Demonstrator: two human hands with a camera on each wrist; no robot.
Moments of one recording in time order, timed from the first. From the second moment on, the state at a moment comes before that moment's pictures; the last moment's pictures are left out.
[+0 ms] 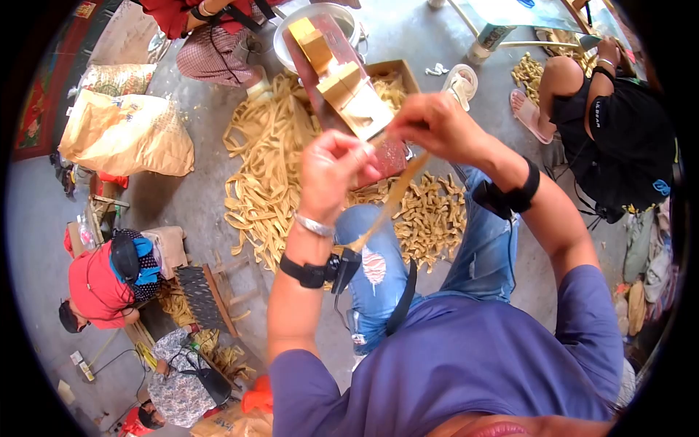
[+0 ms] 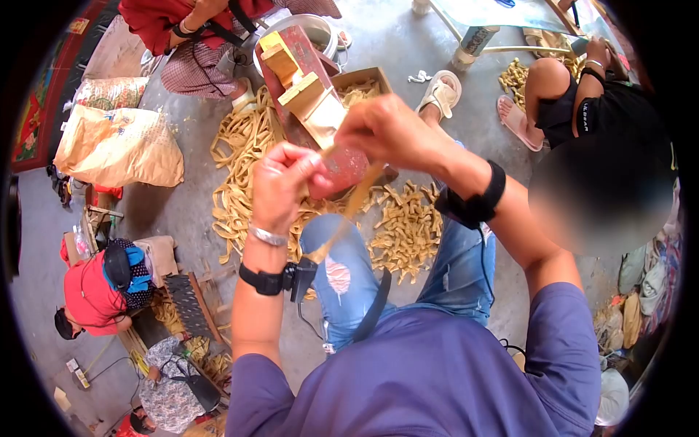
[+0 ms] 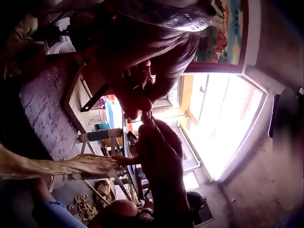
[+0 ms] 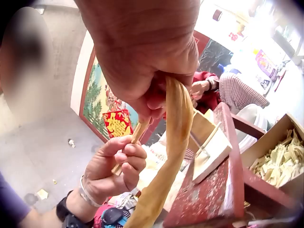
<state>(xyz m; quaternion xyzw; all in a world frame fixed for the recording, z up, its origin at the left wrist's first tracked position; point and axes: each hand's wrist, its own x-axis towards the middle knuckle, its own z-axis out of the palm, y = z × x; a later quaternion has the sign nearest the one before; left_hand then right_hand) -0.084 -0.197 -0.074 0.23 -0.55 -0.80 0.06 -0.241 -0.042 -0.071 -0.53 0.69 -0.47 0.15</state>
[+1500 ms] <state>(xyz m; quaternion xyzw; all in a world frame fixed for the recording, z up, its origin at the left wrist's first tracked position) 0.023 -0.032 0.079 0.04 -0.91 -0.31 0.28 -0.084 0.084 0.007 -0.30 0.51 -0.78 0.20</state>
